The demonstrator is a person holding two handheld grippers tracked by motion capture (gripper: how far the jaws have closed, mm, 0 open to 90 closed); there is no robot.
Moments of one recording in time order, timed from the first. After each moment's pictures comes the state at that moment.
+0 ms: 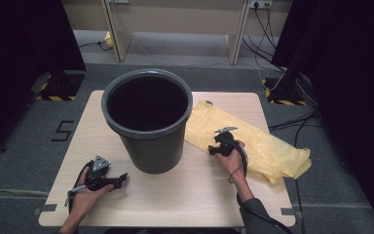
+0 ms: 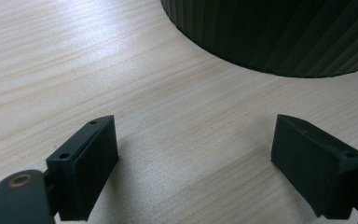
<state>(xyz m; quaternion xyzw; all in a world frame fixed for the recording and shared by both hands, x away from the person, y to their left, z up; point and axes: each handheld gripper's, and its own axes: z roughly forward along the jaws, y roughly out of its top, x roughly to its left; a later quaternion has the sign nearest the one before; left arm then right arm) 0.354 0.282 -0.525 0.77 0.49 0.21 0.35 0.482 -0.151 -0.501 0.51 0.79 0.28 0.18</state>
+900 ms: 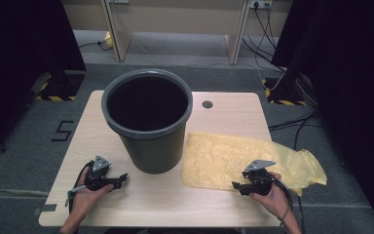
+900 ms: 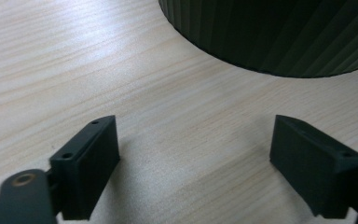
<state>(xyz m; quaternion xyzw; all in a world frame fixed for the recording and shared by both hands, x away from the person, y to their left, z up) 0.352 0.280 -0.522 0.77 0.49 0.21 0.35 0.357 -0.250 -0.487 0.40 0.85 0.31 0.13</state>
